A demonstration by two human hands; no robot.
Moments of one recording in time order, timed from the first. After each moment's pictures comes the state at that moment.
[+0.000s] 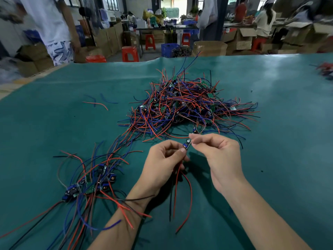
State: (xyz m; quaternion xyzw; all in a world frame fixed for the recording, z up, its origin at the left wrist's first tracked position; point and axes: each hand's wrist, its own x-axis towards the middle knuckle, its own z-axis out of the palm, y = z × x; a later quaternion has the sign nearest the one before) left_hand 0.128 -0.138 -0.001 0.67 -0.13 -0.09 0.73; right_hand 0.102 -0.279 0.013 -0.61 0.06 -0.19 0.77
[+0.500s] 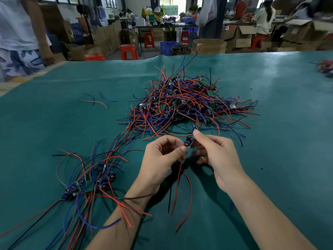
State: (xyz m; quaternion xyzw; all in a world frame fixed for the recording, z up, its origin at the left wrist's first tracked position) left_hand 0.132 -0.137 -0.003 0.63 -0.15 -0.04 0.76; right_hand 0.101 -0.285 0.016 -0.68 0.16 -0.10 0.71
